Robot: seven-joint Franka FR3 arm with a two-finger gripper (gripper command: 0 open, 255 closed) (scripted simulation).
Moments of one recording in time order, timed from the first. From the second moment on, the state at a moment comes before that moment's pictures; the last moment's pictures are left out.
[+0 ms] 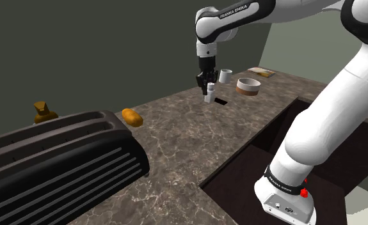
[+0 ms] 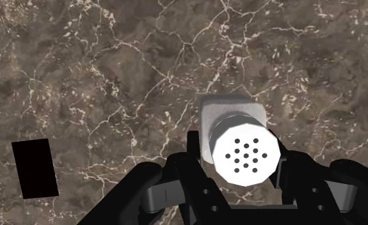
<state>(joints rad) -0.06 -0.21 -0.11 -2.18 -0.05 1.75 -0.04</state>
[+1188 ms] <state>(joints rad) -0.06 -0.23 -0.11 -1.95 -0.05 1.51 -0.05</state>
